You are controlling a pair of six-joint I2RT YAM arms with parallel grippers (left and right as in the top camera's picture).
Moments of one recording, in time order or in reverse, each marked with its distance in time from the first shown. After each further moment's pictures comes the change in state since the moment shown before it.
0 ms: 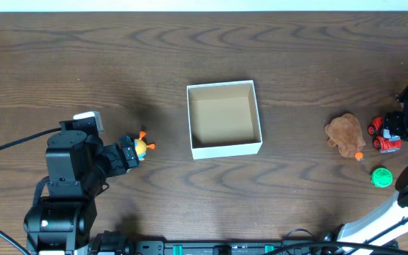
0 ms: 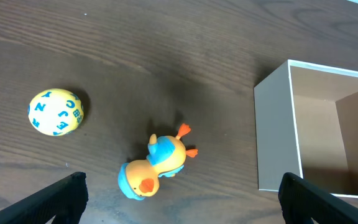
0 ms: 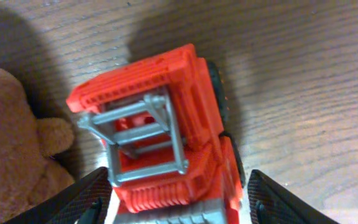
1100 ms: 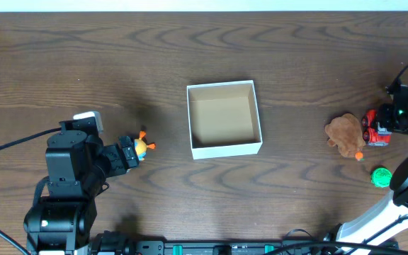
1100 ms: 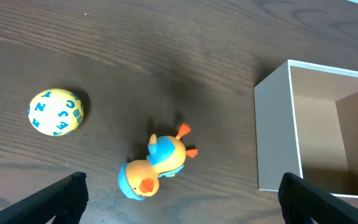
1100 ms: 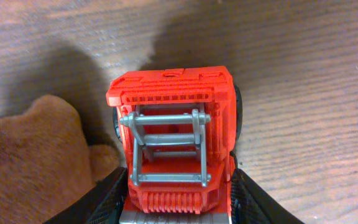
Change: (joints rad) left arm 0.000 0.000 0.000 0.000 0.000 0.000; right arm 0.082 -0.004 0.000 0.031 -0.022 0.037
